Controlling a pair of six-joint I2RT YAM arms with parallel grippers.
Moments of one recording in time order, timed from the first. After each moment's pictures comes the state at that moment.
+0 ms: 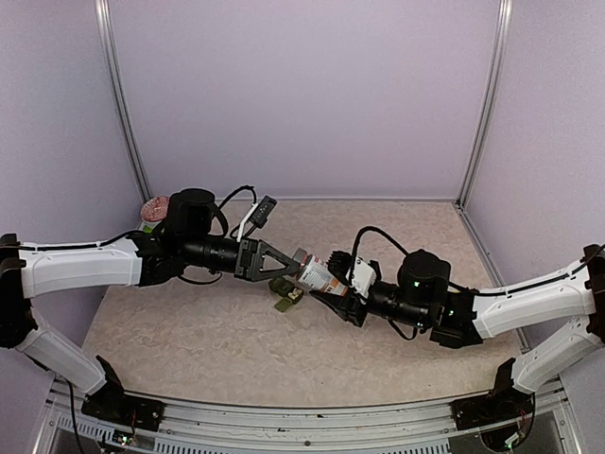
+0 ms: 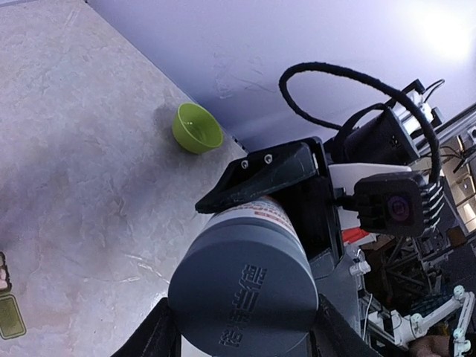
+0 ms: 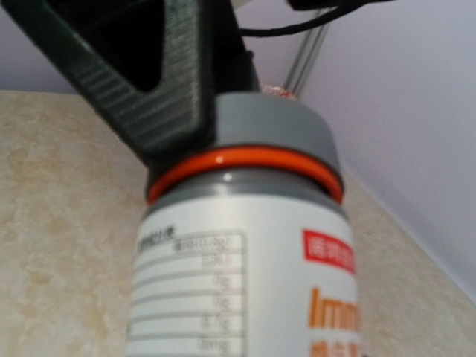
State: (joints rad) left arm -0.77 1.42 0.92 0.19 0.77 -0.56; right arm 1.10 1.36 0.61 0.66 0.05 -0.36
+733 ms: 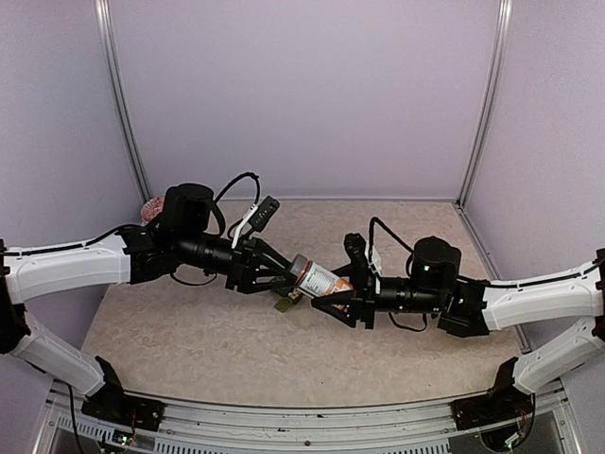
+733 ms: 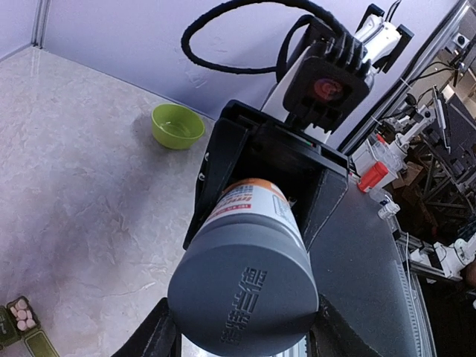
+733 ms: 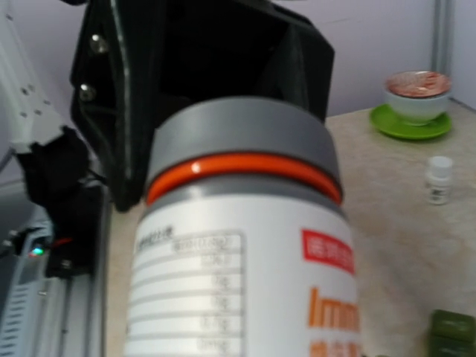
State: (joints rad) left arm -0.80 1.37 0.97 0.02 0.81 -0.20; right arm 1.00 1.30 0.62 0.58 -0.36 0.07
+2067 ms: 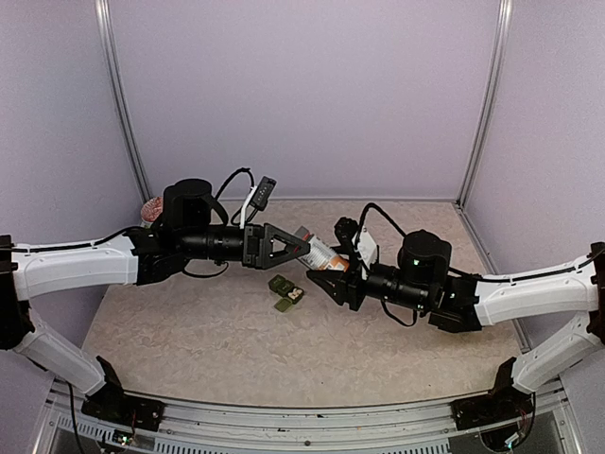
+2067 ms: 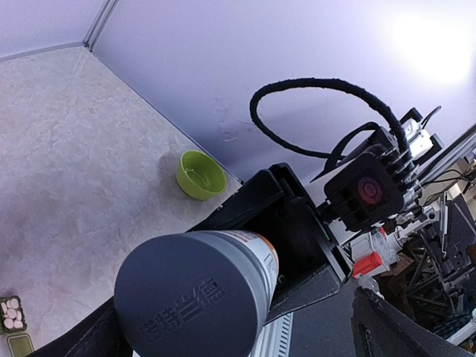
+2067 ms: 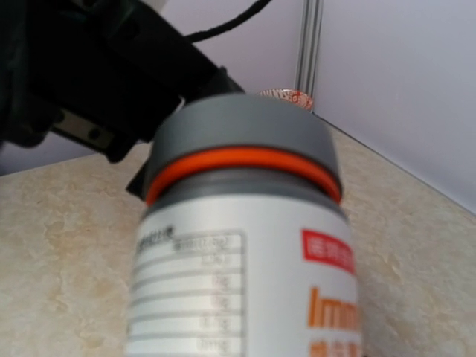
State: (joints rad) left arm -0.82 1.40 0.97 0.23 0.62 -0.57; right arm 1.04 1.35 0.70 0.56 -0.03 -0.06
